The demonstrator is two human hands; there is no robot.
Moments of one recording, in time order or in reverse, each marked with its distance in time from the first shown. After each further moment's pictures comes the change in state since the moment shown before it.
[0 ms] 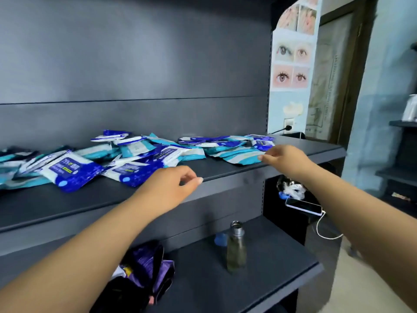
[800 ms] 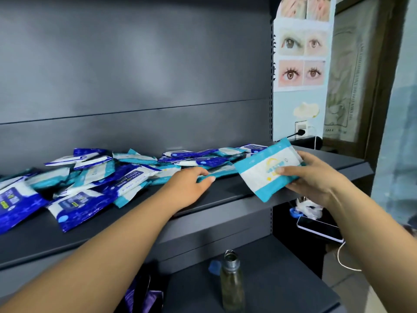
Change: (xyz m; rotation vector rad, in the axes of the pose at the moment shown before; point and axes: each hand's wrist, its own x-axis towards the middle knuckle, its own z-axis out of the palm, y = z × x) left_hand 0.149 0.047 0.081 0.121 -0.030 -0.109; right_hand 0.093 0.098 -0.014 1.284 -0.174 0.200
